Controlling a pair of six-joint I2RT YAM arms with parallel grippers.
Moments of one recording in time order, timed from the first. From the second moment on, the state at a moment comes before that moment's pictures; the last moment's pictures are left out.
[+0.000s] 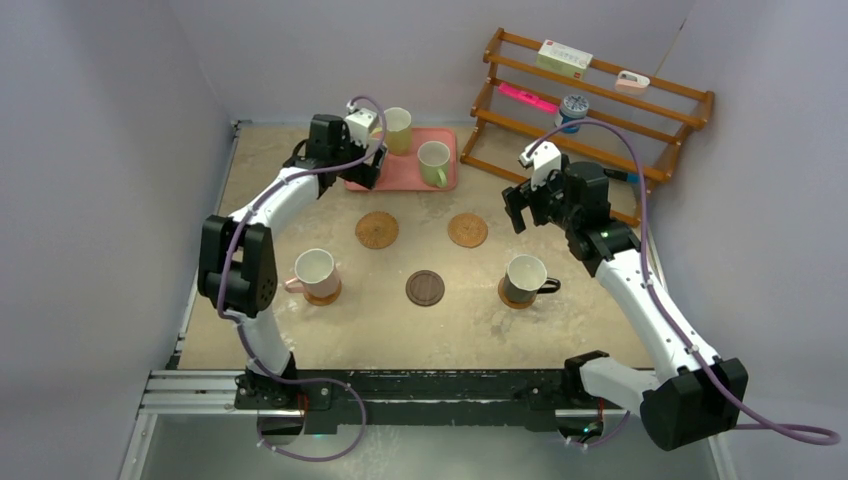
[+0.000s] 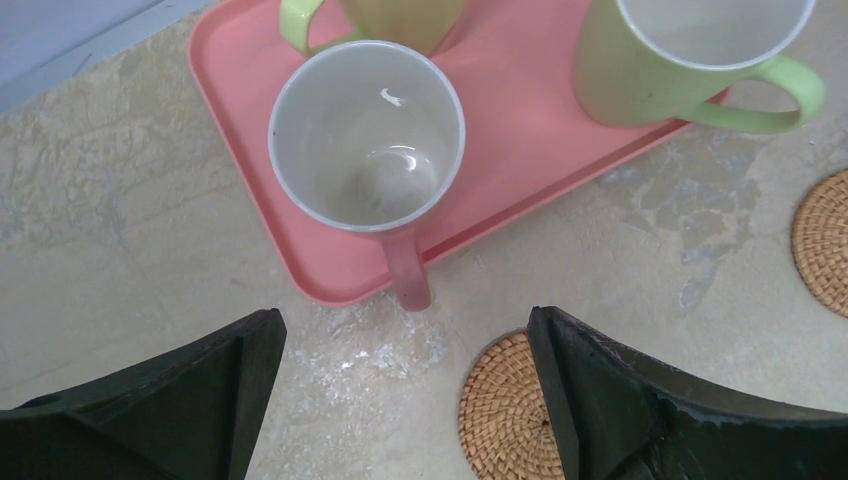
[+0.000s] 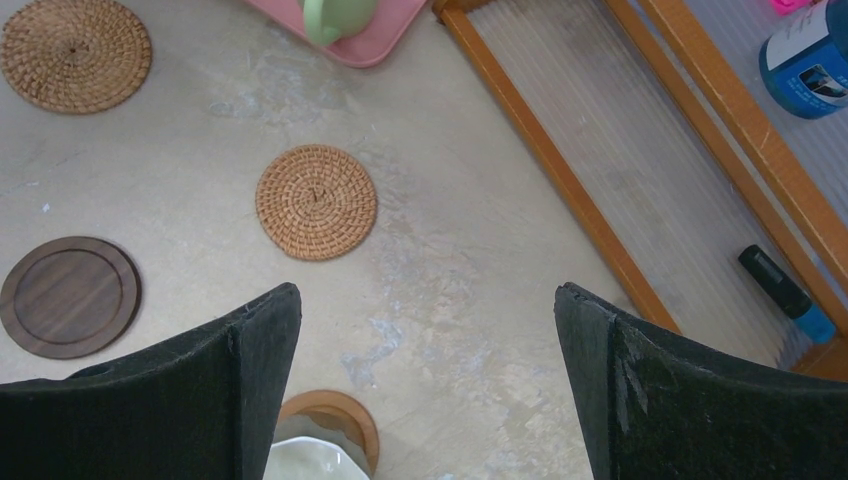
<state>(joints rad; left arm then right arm) -0.24 1.82 1.43 -0.22 0.15 0.18 0.27 1.11 1.00 -0.35 -0.15 -0.27</state>
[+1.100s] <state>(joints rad) -0.24 2.00 1.42 -0.03 0.11 0.16 0.27 1.11 0.97 -0.34 -0.13 -0.28</state>
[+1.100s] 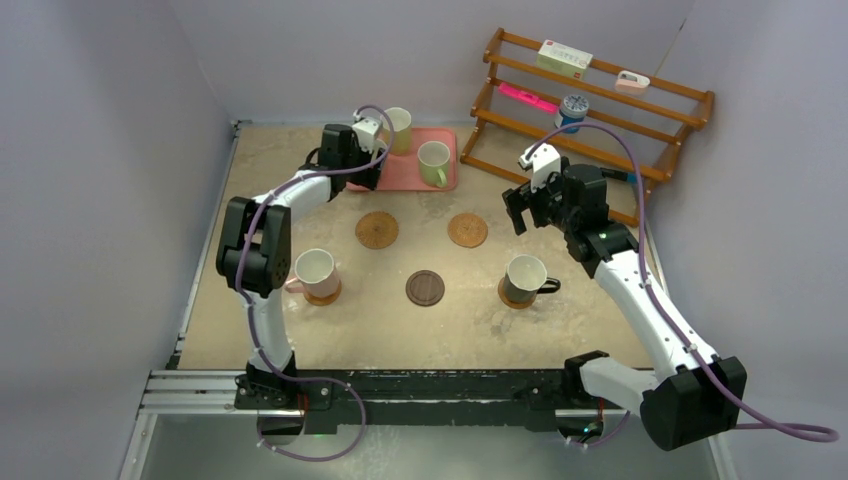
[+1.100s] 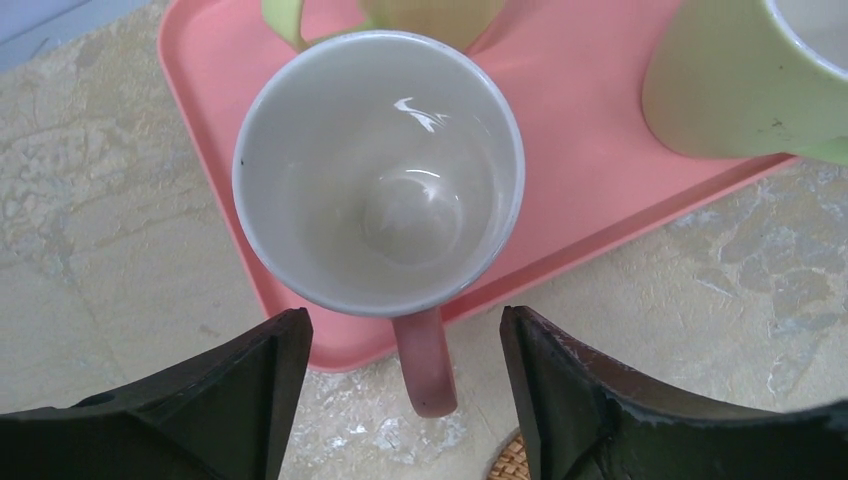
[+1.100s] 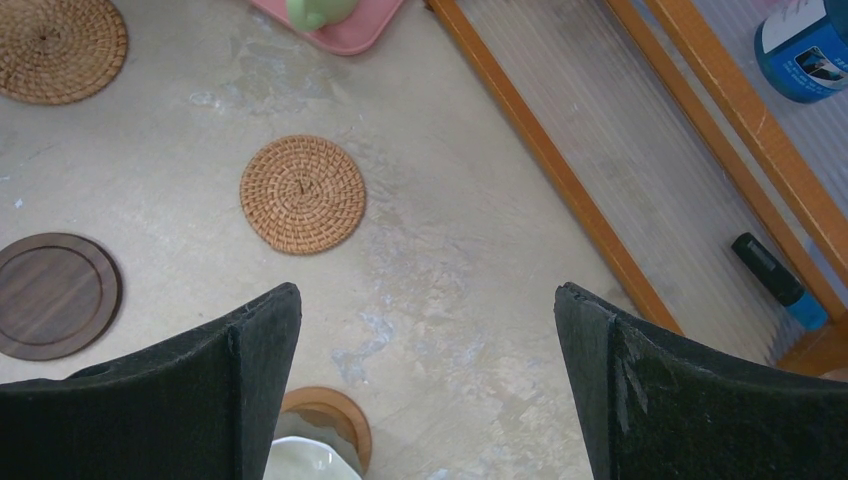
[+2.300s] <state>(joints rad) -0.24 2.01 1.44 -0.02 0.09 0.16 0.27 1.11 0.97 -0.34 -0.13 -0.28</state>
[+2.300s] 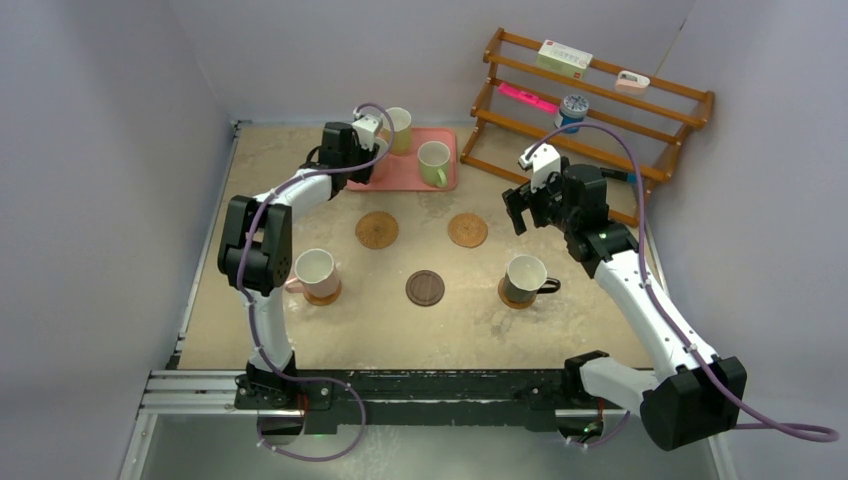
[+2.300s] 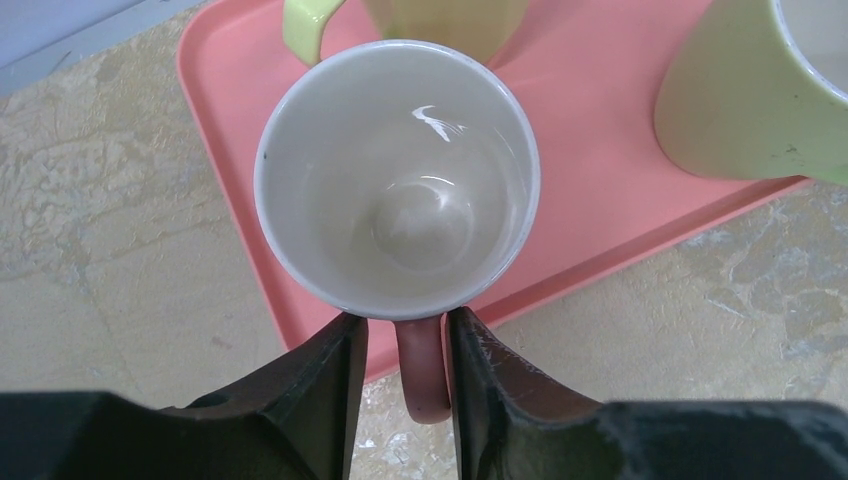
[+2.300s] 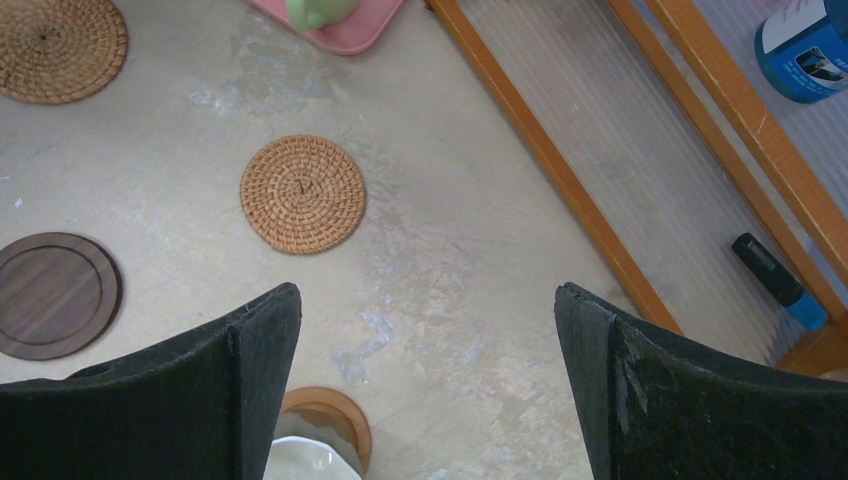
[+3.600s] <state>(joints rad) -0.19 1.89 1.36 0.01 0.25 0.19 0.27 1.11 0.97 -0.34 -0.13 -0.29</state>
